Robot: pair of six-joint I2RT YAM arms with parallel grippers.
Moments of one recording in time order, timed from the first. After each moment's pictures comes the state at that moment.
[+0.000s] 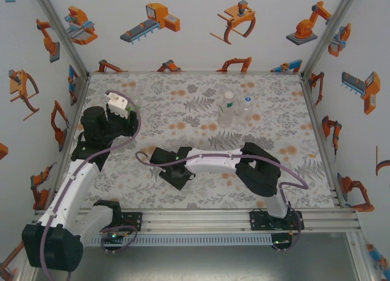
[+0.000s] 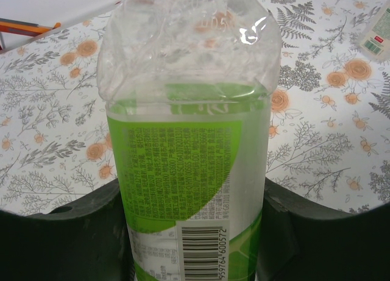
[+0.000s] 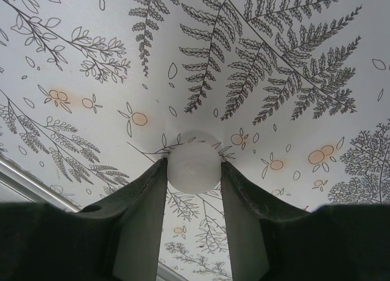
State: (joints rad) left arm -0.18 0.95 0.75 -0.13 0.24 0.20; right arm 1.22 2.01 1.42 -0.72 0.05 0.19
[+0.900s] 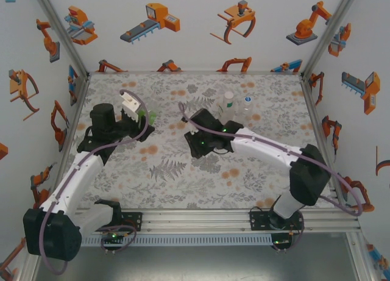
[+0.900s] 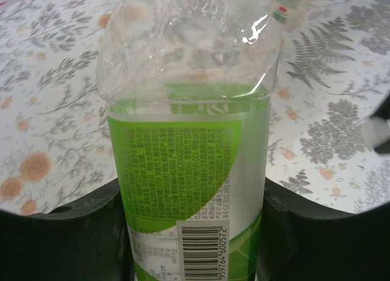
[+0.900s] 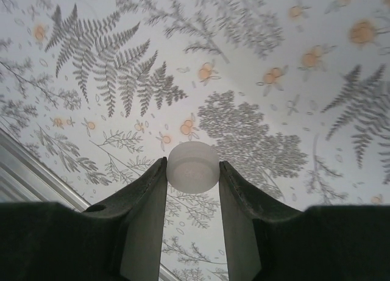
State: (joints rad) left arm -0.24 1.05 0.79 -0.18 0.49 0.24; right arm 0.87 1.58 1.22 -0.57 -0.09 0.21
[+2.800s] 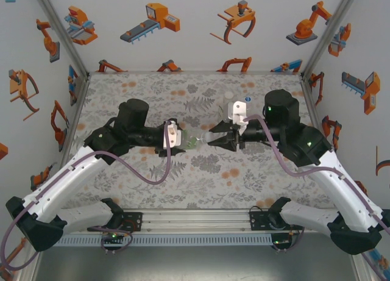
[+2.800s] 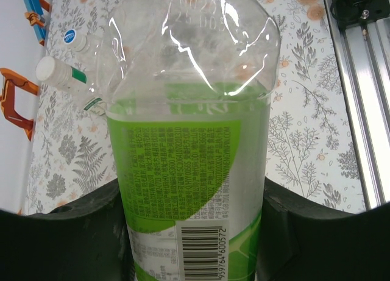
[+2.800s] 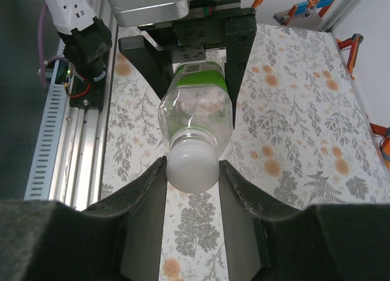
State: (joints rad) left arm -0.77 1.10 1.16 -0.60 0.63 0.80; right arm 0.71 1.04 1.38 -0.67 -0.75 -0.47
